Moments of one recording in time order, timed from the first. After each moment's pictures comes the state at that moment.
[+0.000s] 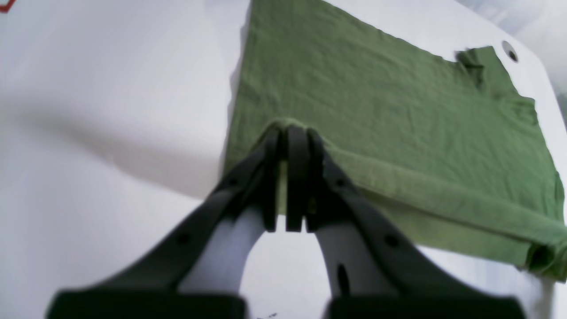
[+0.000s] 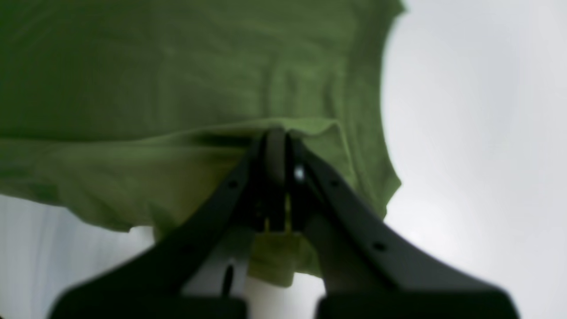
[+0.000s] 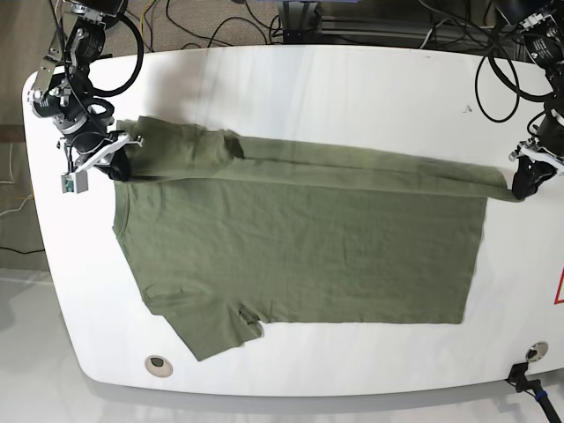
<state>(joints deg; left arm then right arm) 11.5 -19.6 -43.1 96.1 -53.1 -27.7 53.6 -13.2 16.4 28.6 99.1 38.1 23.5 -52.8</state>
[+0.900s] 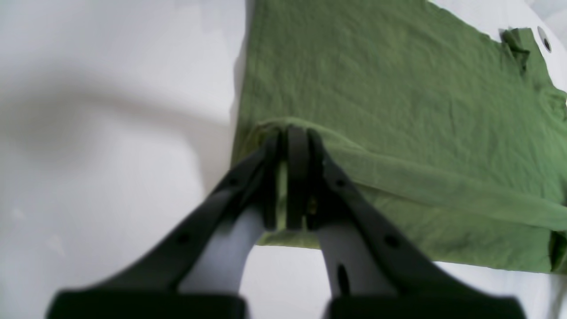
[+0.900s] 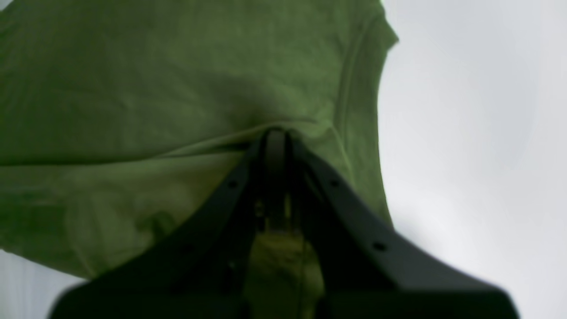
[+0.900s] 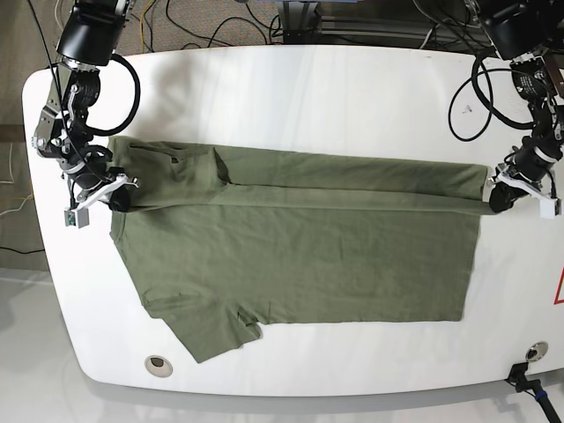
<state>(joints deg) 1.7 -19.9 -34.6 81.8 -43.1 -26.8 49.7 1.0 19.3 23.9 78.5 34.8 23.9 -47.0</state>
